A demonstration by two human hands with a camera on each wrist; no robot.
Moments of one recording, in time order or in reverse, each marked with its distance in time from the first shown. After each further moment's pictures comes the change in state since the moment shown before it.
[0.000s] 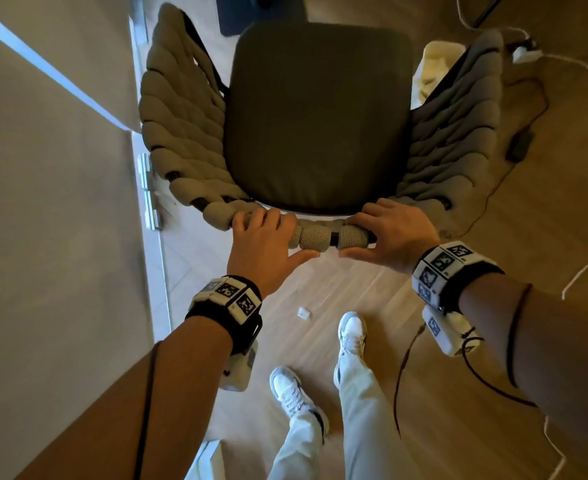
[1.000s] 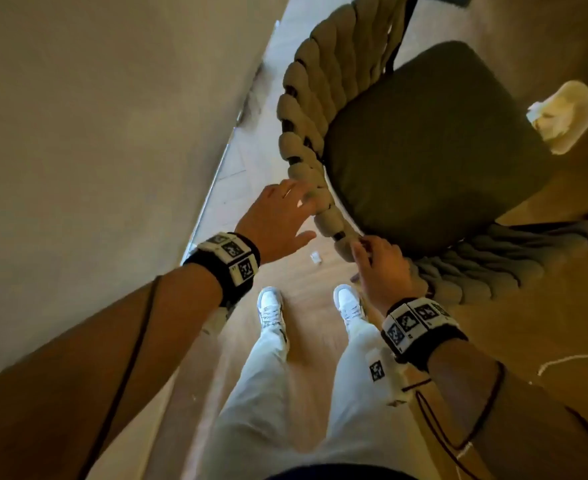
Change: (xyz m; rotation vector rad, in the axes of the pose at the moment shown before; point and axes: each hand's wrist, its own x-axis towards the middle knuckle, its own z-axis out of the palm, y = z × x) left_hand -0.196 0.018 -0.011 -0.151 -0.033 -0.191; right_hand -0.126 -0.130 0.064 0.453 -0.130 0.171
